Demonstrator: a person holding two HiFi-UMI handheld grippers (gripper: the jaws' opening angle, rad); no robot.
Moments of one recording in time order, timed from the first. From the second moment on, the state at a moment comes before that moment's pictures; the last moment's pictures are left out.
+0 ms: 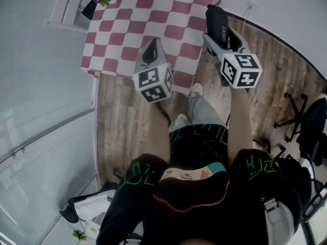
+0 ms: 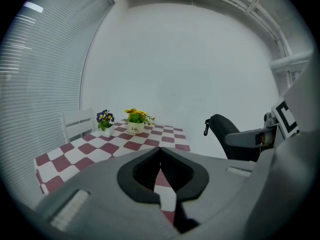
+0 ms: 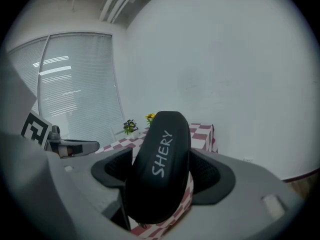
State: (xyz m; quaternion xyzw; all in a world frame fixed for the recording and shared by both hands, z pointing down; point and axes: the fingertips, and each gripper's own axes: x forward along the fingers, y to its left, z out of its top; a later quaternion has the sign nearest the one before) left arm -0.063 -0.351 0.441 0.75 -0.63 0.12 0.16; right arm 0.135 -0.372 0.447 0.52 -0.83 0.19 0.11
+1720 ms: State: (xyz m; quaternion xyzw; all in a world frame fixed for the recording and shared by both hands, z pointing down) left arm -0.153 -0.475 0.533 0.70 -0.65 0.09 0.28; right arm -0.040 -0.563 0.539 0.34 -0.88 0.15 0.29
